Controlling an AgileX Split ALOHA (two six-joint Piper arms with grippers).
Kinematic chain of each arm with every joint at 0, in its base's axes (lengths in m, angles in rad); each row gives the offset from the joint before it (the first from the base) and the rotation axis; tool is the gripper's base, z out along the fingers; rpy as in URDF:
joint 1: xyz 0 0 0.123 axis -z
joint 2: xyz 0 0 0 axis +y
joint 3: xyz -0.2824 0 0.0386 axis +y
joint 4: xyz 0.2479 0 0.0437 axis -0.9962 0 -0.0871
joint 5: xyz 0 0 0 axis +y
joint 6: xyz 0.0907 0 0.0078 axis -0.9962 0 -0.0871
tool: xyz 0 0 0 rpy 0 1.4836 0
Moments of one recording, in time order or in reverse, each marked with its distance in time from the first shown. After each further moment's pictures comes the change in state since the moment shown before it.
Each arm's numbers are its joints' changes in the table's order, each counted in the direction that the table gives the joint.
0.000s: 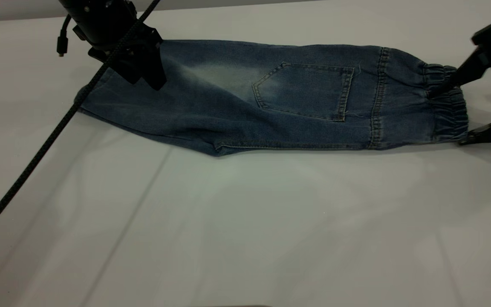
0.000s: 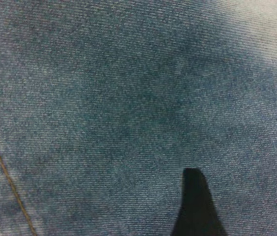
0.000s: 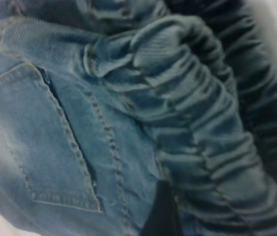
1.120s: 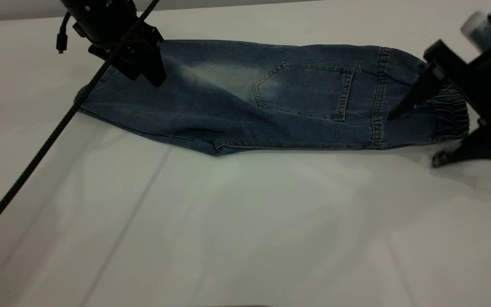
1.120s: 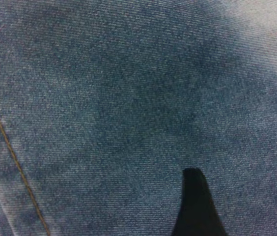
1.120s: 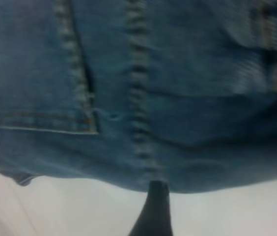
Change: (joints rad) left arm 0.000 0.000 0.000 -0.006 -0.034 0.001; right arm -0.161 -0.049 0.013 0.204 -0.021 -0.214
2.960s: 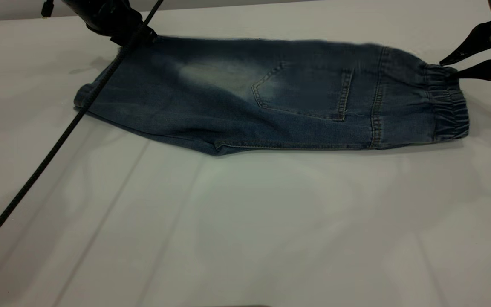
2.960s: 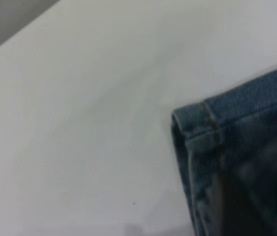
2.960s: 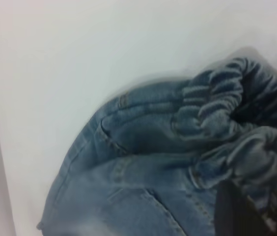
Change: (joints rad) left arm 0.000 0.082 0.001 -0.658 -0.546 0.518; right arm 0.101 -0.052 -0.007 -0.532 -0.131 0.015
